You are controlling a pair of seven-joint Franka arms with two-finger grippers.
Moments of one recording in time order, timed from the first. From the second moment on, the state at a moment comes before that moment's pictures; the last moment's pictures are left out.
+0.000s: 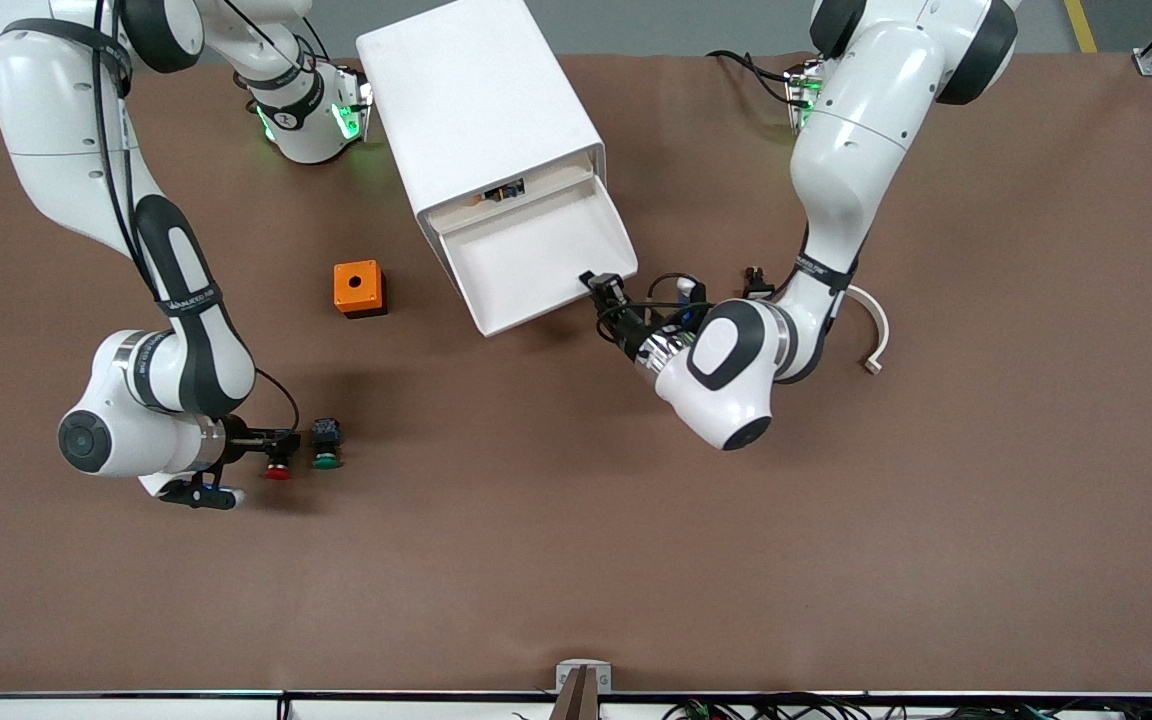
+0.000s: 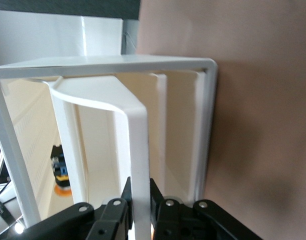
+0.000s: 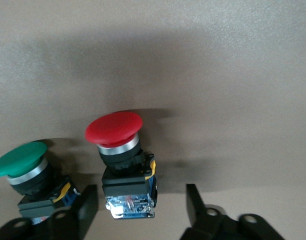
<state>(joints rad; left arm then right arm) -0.50 0.87 -0.02 -1.34 -1.02 1.49 -2.33 0.03 0.72 -0.04 -1.63 0.18 2.11 0.01</state>
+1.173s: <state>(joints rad) -0.35 0.80 0.11 -1.22 -0.73 1.49 -2.18 0.02 0.70 -0.05 -1.46 0.23 1.83 0.11</state>
